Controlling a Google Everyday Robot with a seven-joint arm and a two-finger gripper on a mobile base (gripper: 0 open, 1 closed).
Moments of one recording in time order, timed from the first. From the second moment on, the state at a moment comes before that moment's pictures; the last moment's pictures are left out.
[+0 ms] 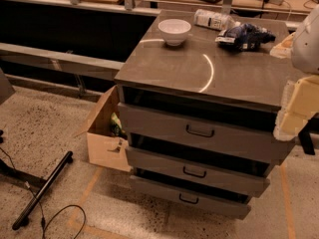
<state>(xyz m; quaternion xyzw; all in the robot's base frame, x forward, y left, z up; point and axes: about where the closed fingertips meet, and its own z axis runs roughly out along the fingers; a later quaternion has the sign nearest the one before) 0.438 -0.217 0.976 -0.60 0.78 -0.03 0.16</state>
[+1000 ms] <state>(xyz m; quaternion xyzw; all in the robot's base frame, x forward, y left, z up) 0.414 -0.244 0.922 -0.59 0.77 0.01 0.24</state>
